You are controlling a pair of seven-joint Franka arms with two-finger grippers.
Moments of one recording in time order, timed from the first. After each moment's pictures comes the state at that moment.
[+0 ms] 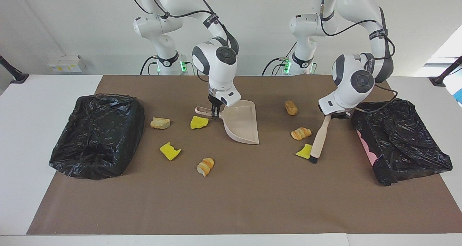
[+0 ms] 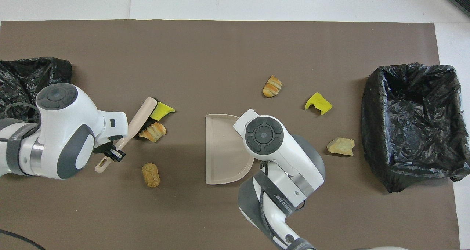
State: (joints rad) left arm -0.11 0.04 -0.14 -2.20 0.04 1.90 0.39; right arm 0.43 0.21 0.16 -1.97 -0.18 2.06 -0.85
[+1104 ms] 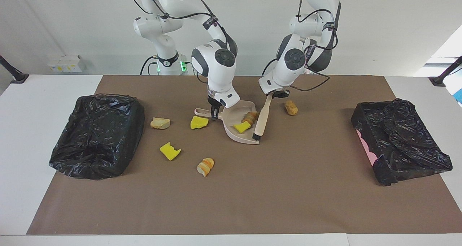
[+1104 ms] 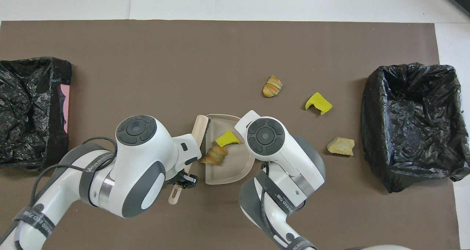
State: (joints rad) left arm -0.12 -0.01 -0.43 -2.16 -0.22 1.86 -0.11; right arm 0.42 0.22 0.16 -1.98 -0.18 2.08 -0.85
